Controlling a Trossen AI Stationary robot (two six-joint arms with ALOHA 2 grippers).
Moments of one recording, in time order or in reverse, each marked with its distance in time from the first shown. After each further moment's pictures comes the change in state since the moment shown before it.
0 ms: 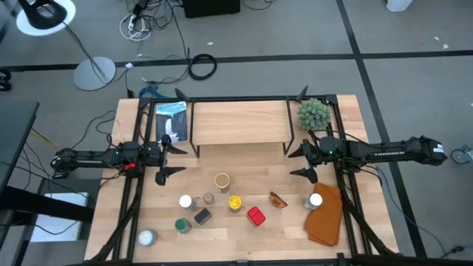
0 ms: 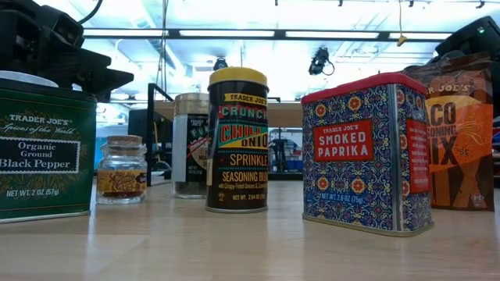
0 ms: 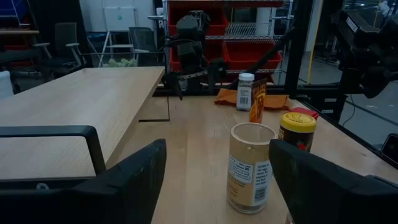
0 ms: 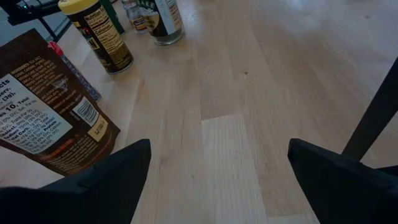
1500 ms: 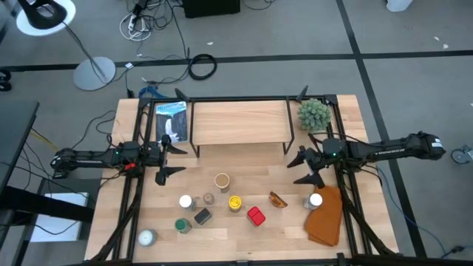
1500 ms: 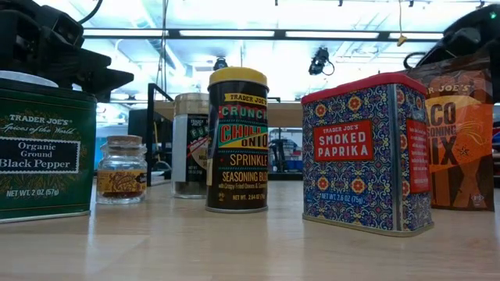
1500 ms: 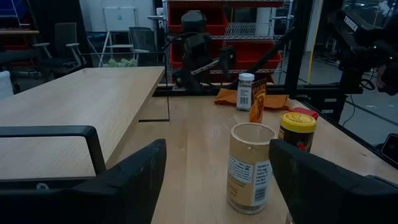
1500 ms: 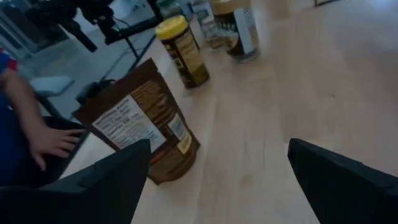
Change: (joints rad) left arm 0.000 0.000 0.000 0.000 0.000 0.000; right arm 0.104 0.001 0.025 0.082 -0.142 0.100
